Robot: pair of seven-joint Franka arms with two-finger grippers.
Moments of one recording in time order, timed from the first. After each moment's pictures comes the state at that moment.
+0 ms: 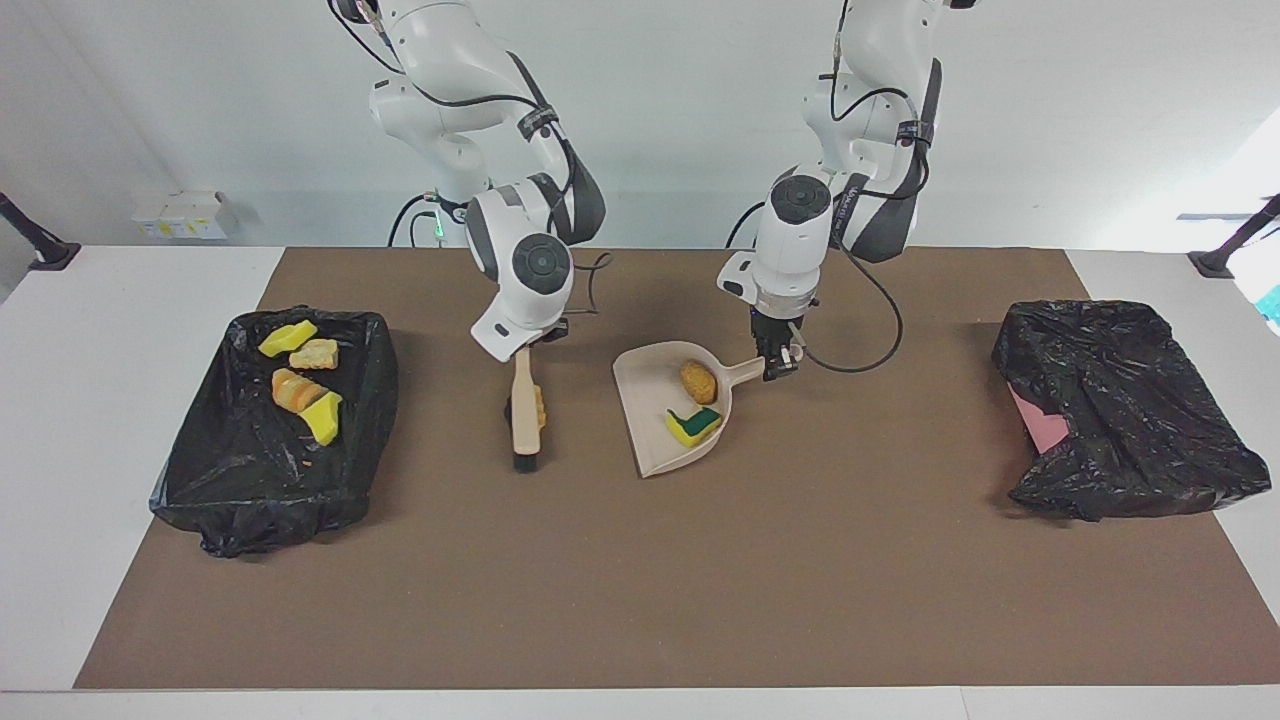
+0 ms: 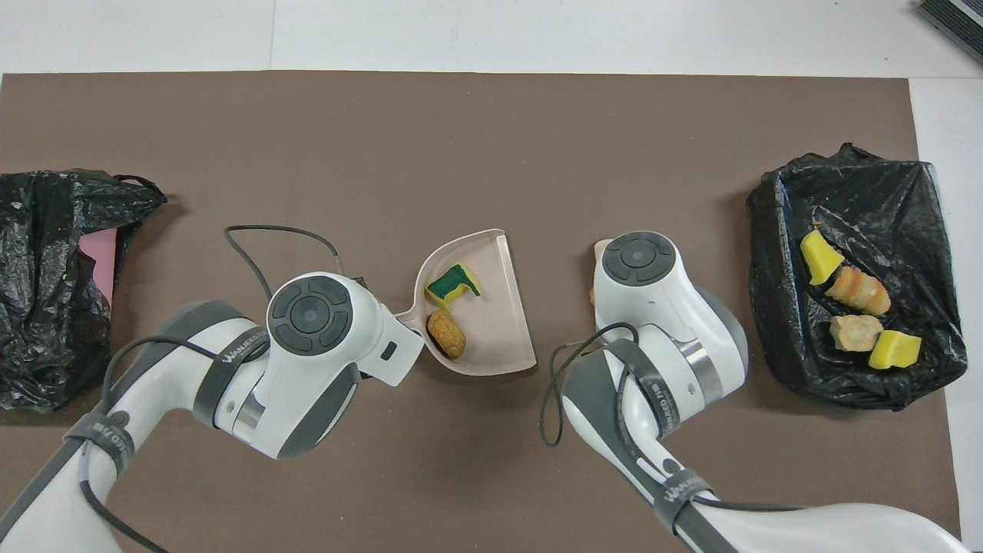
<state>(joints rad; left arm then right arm) -0.36 0.09 -0.18 -2.16 0.10 2.25 0.82 0.23 0.22 0.23 -2.02 -0.05 1.83 0.38</state>
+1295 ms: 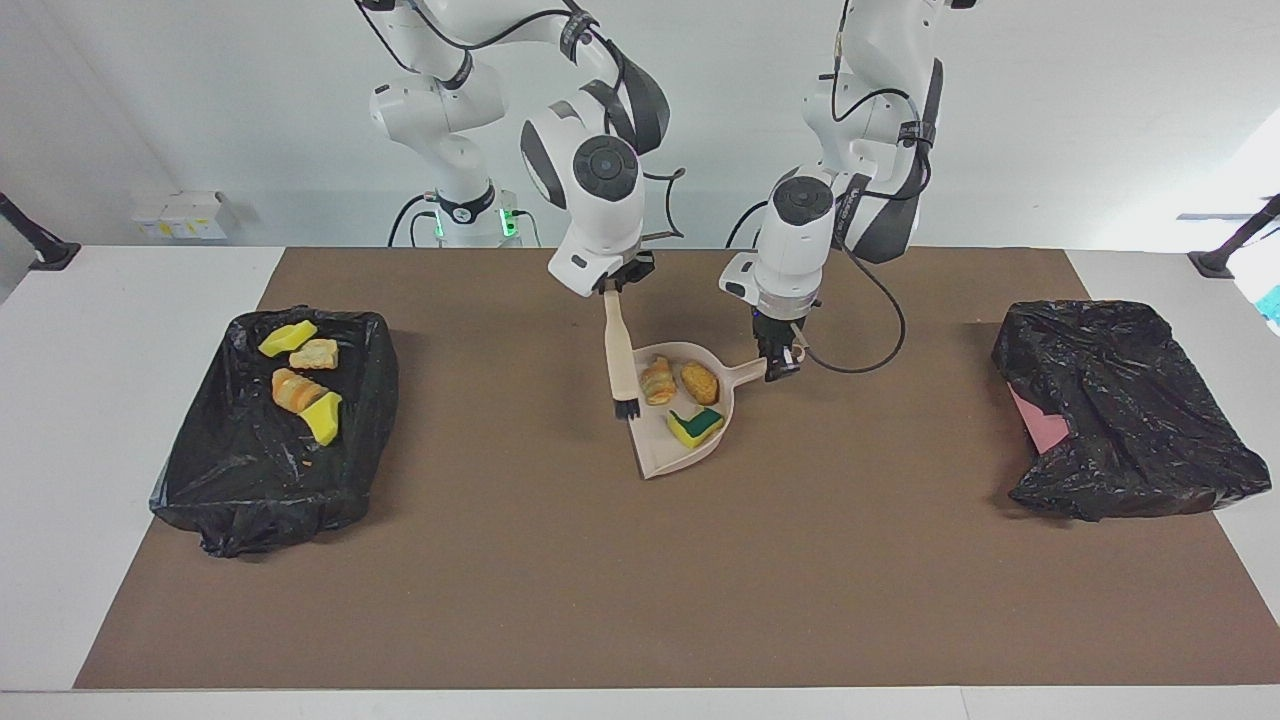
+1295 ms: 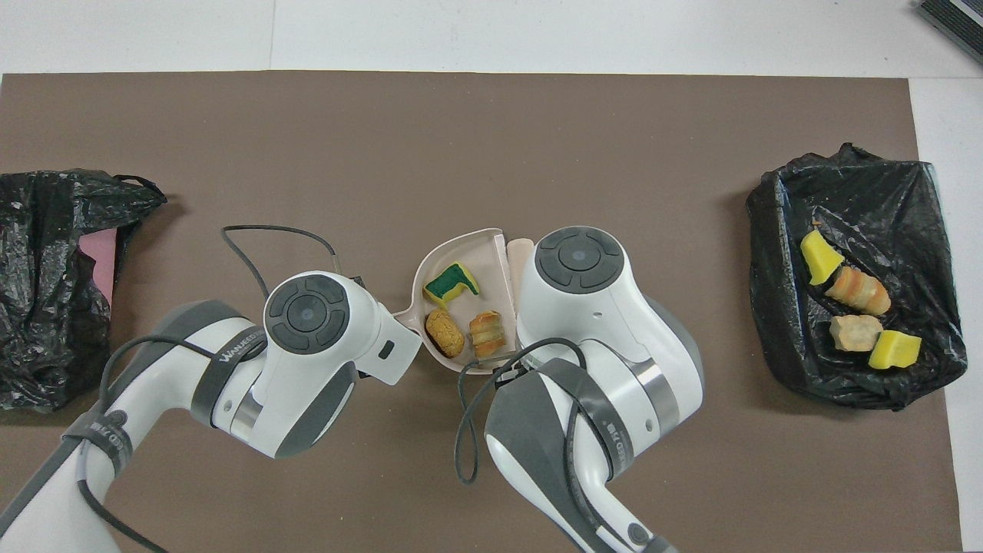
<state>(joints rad) -0.35 0.09 -0.18 -2.16 0.10 2.26 0.82 0.36 0.09 0.22 -1.88 0.15 1.66 0.46</state>
